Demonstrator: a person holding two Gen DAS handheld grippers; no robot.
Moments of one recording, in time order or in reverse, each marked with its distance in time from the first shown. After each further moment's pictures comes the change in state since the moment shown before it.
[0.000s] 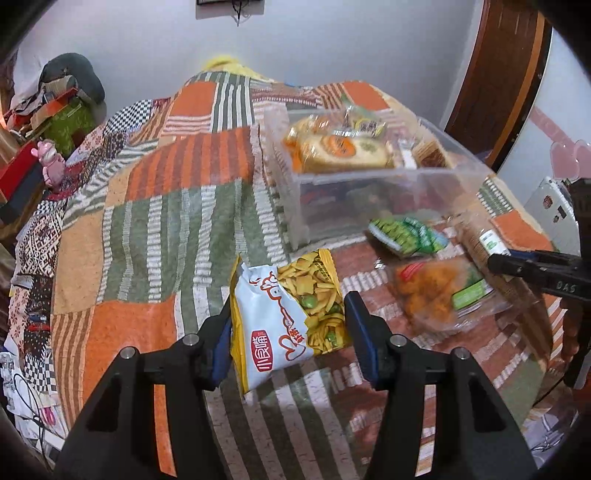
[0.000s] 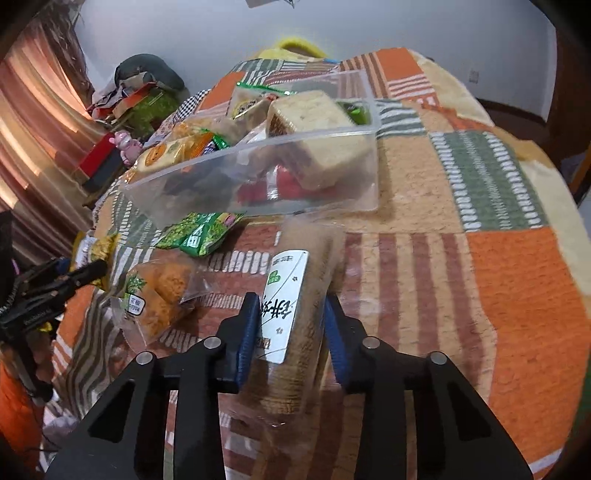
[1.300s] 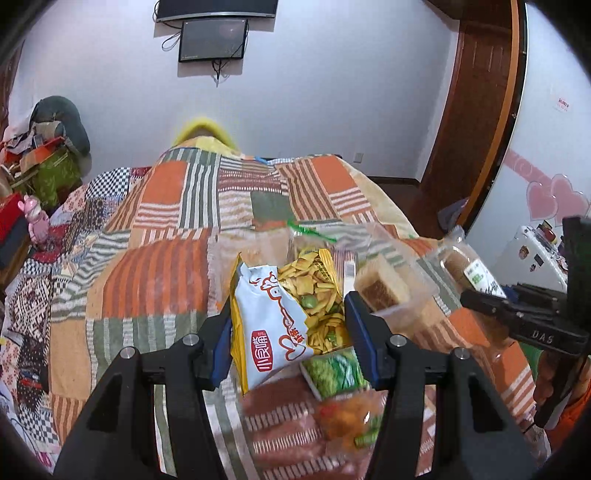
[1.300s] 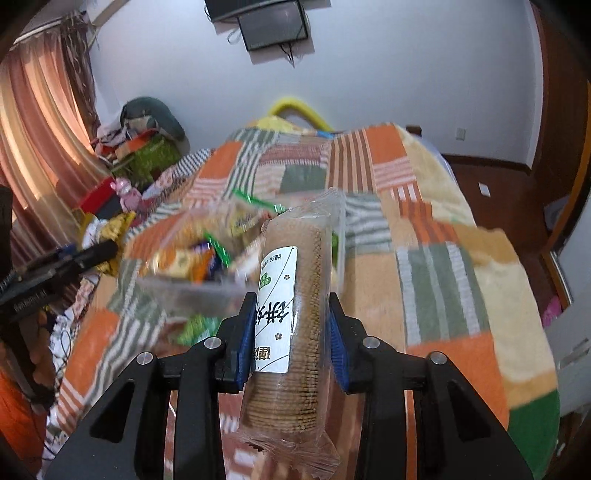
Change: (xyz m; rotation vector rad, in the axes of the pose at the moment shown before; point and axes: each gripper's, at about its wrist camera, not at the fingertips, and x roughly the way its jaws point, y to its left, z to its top) left arm -0.026 -0.044 0.109 0.024 -0.223 -0.070; right arm -0.053 -0.004 0.067 -0.042 -0.222 -0.056
